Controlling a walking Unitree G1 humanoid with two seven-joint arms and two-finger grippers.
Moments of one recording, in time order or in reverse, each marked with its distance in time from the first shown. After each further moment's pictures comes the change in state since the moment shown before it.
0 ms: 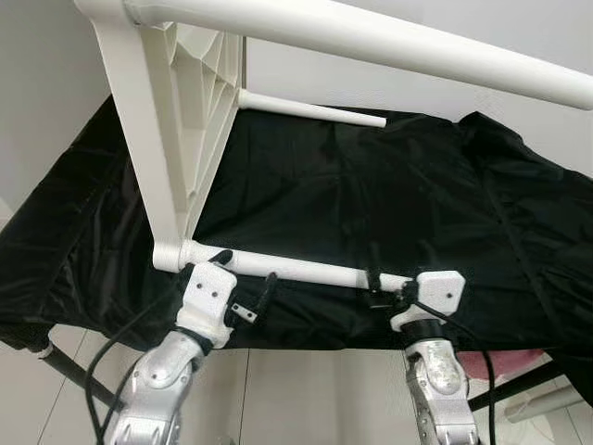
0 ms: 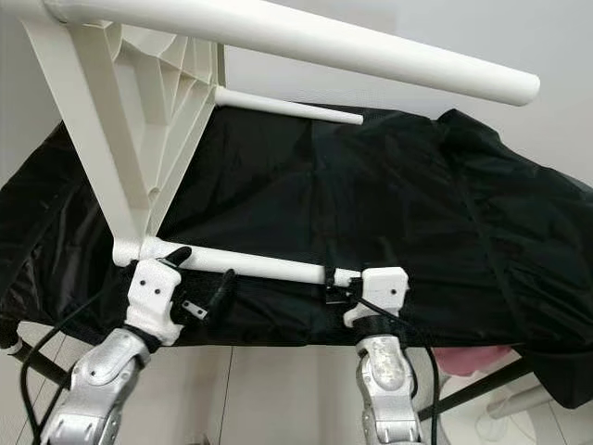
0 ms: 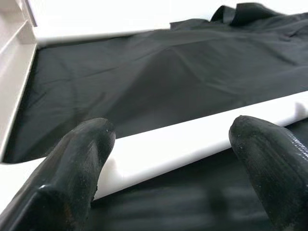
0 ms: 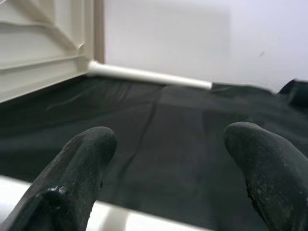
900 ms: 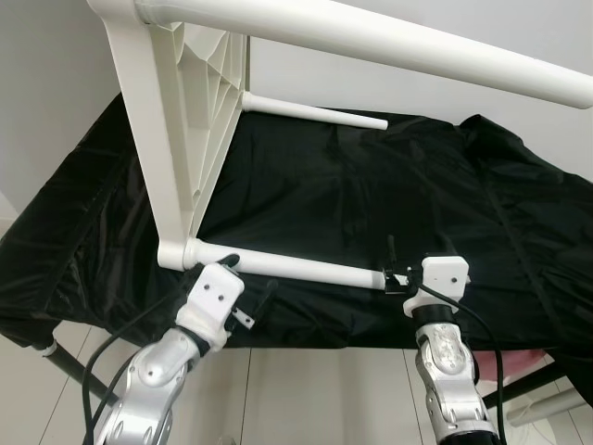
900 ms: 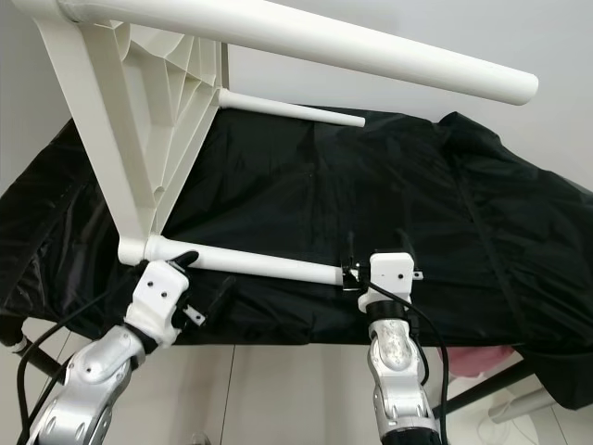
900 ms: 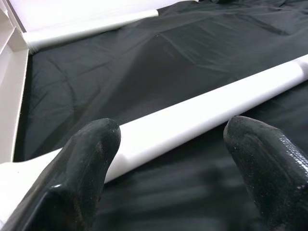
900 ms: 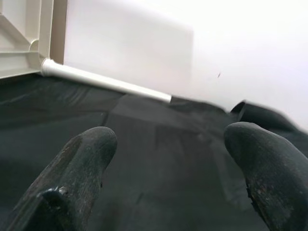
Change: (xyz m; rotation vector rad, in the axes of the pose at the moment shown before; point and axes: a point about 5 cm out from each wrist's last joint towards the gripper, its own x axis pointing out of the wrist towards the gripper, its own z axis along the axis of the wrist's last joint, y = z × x) left arm -0.011 0.000 0.003 0.112 0.071 -0.075; right arm 0.017 -0.027 0.005 -0.187 -0.050 -0.118
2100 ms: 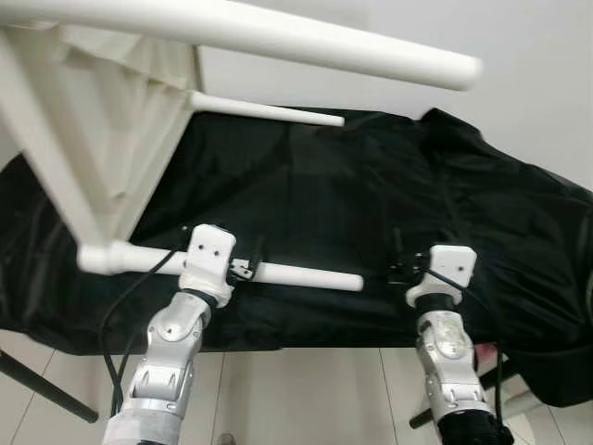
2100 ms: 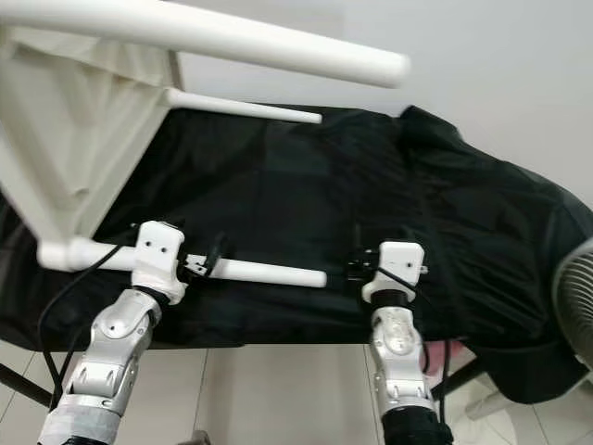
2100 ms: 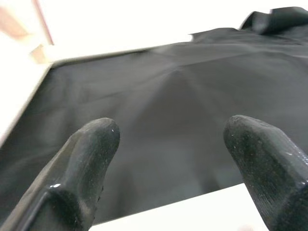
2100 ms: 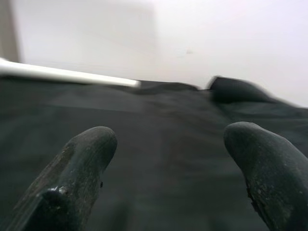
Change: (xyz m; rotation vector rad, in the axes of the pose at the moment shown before) left arm 0.038 0.037 -0.004 -0.061 -0.039 0.255; right arm 0.017 0.007 -0.014 0.130 0.079 -0.012
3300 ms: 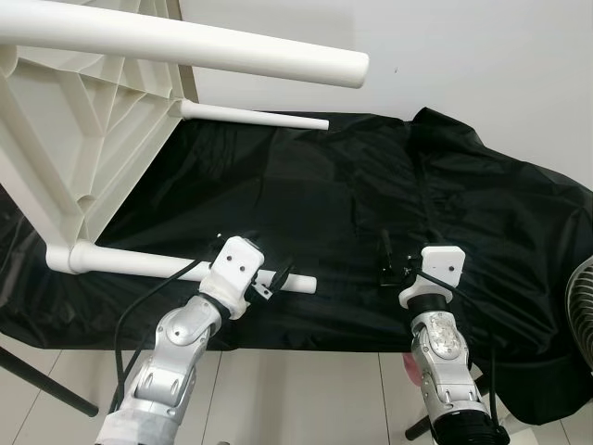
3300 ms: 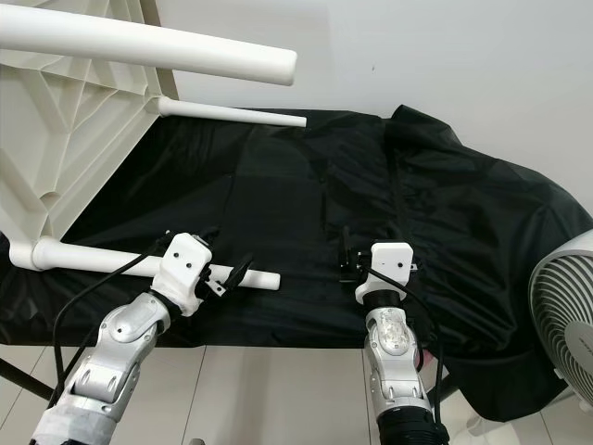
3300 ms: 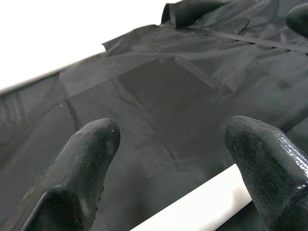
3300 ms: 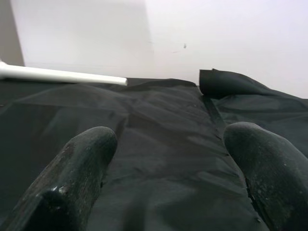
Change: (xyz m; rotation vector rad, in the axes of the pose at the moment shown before) left arm 0.003 -0.031 0.004 0.071 -0.014 -0.289; right arm 0.000 -0.002 0.000 -0.017 -0.009 0.033
